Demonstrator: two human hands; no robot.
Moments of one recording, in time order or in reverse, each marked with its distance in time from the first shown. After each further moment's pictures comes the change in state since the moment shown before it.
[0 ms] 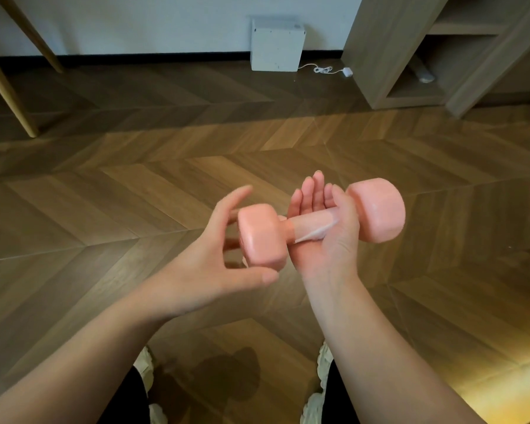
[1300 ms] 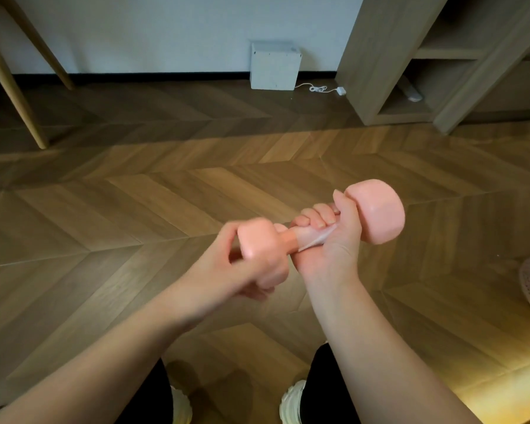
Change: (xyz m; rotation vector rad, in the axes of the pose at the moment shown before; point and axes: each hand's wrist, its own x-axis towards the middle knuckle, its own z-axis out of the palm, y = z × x) left_hand -0.020 0.015 0.023 -0.303 0.039 -0.065; right_hand -0.011 -0.006 -0.002 0.030 -0.013 -0.067
